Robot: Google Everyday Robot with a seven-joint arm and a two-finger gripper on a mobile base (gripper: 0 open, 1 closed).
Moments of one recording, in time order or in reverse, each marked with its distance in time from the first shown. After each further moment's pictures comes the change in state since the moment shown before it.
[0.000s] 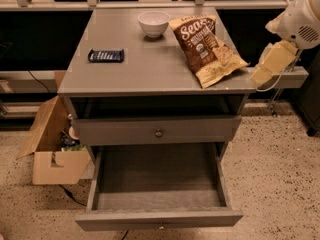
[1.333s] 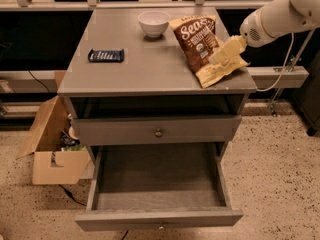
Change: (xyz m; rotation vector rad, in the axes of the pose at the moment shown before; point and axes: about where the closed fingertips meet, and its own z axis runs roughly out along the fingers) arm -0.039 -0.106 0.124 0.087 -0.221 0.251
